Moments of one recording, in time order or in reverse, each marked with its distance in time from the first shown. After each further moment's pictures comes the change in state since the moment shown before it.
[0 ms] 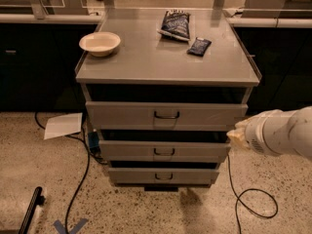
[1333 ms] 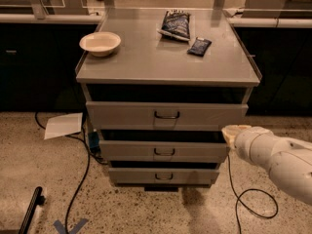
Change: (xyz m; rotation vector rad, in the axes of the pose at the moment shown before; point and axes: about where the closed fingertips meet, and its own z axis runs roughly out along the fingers) arm 0.016 -0.015 0.075 0.108 -0.250 0.257
